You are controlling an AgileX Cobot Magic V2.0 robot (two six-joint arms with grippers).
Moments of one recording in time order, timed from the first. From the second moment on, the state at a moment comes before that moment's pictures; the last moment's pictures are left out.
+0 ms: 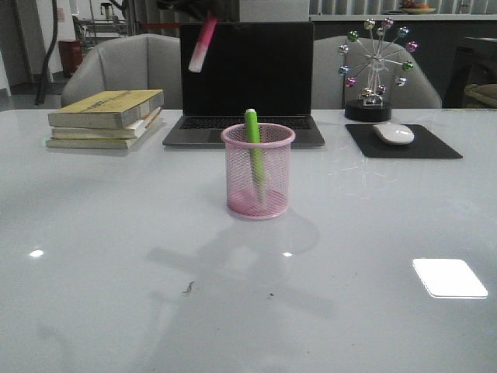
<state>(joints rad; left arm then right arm) -0.48 2.01 -1.82 -0.11 0.28 -0.02 -0.07 0.81 -0.58 0.31 0.37 -0.36</state>
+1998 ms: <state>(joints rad) -0.65 1.90 -1.27 -0.22 -0.40 0.02 -0.07 0.81 -0.58 0.31 0.37 -0.36</state>
